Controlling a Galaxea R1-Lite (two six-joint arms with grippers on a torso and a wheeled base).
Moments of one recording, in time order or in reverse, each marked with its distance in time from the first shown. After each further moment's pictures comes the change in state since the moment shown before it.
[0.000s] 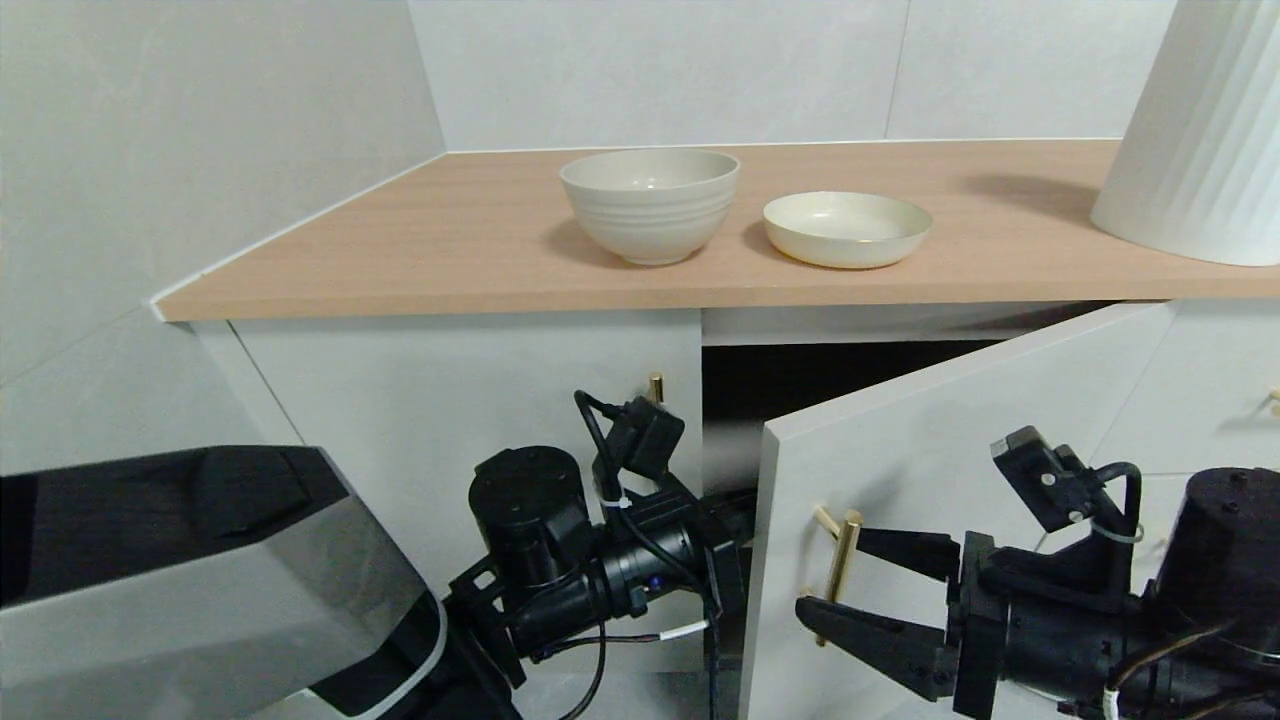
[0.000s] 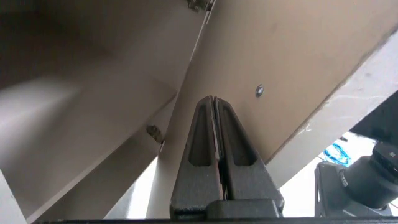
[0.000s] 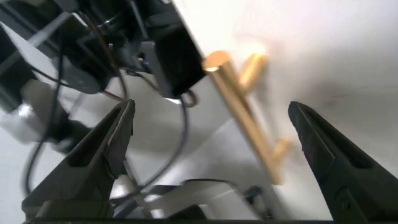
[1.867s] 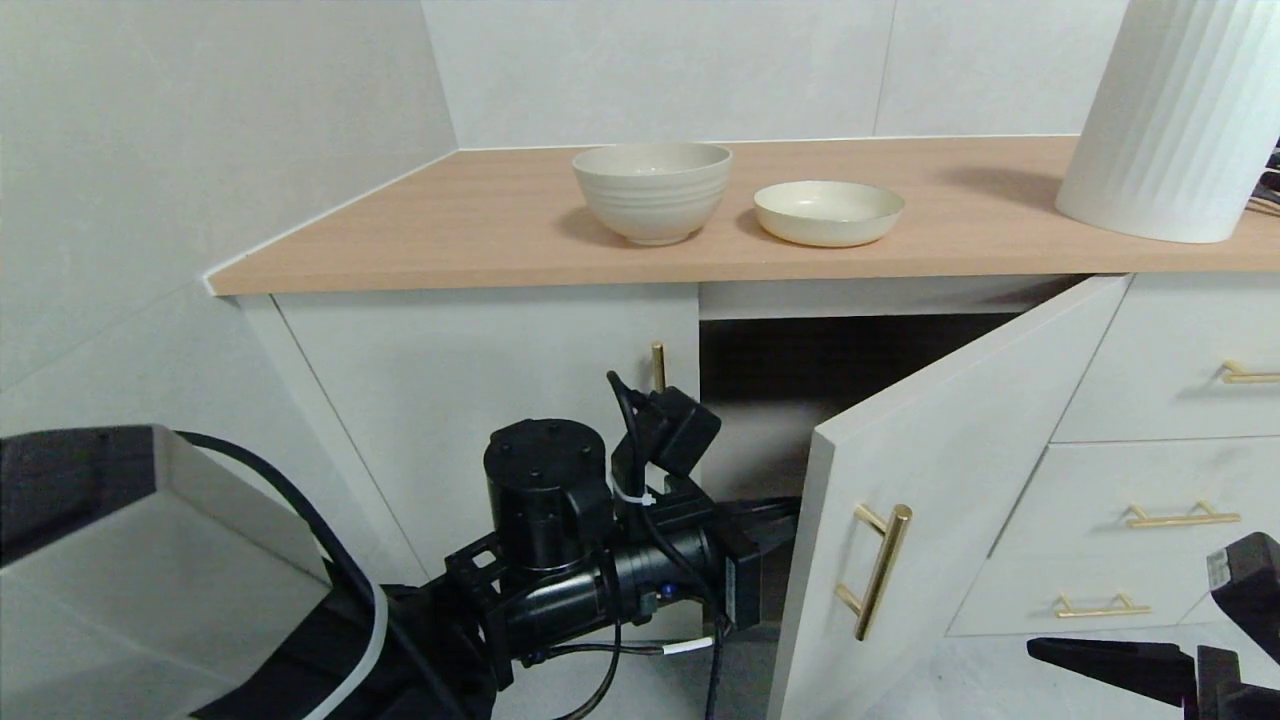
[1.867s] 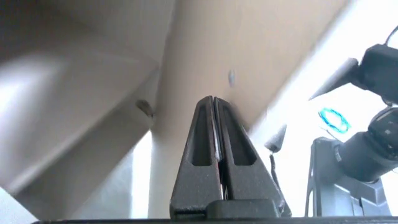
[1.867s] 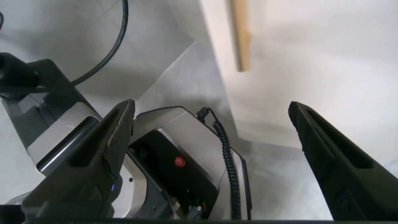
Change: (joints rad) left arm -0.050 -0.129 -0.053 0.320 0.036 0.105; right arm 0.090 -0.551 0.002 0.830 -0.276 -0.126
